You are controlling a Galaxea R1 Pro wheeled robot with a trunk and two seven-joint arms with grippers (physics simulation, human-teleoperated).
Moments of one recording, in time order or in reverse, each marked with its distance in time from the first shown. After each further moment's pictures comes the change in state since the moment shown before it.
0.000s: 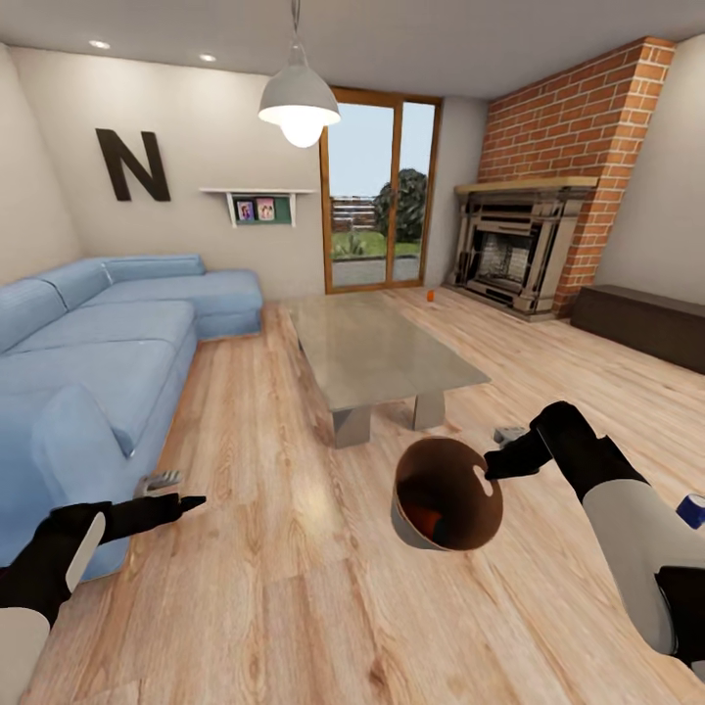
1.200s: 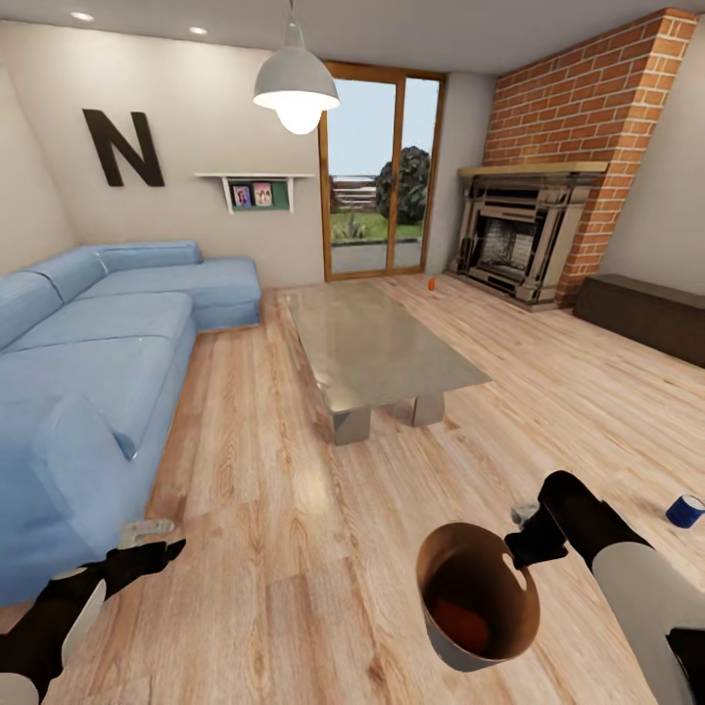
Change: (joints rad) left arm 0.141 -0.017 -0.036 0.112 -0.005 -0.370 0.248; right arm 0.183 -0.012 -0.011 0.106 0.120 0.004 -0.040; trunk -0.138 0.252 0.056
